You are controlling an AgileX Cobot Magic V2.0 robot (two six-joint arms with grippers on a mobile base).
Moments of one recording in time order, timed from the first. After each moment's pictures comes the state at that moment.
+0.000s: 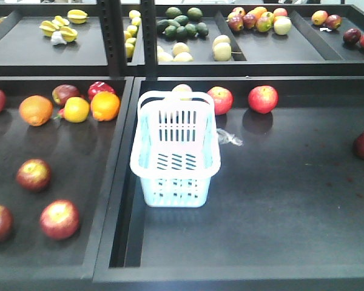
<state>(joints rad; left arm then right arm) -0.08 -0.01 0.02 -0.07 0.06 0.04 0.00 -0.01 0.03 -0.07 0.02 0.08</state>
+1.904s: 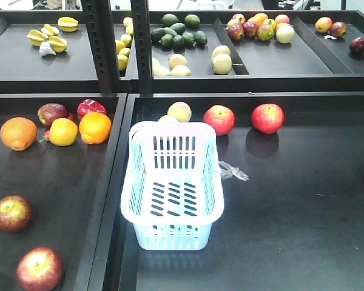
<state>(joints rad) -0.08 -0.01 0.02 -0.07 0.06 0.04 0.00 -0.01 0.03 -0.07 0.02 0.08</state>
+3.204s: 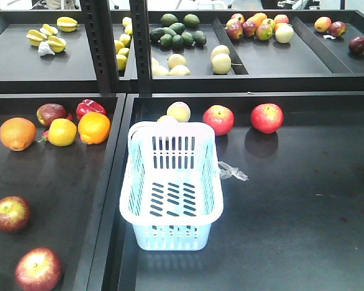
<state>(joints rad) -0.08 -0.01 -0.26 -0.98 0.07 -0.30 0.00 -0.01 0.03 -0.07 0.02 0.08</state>
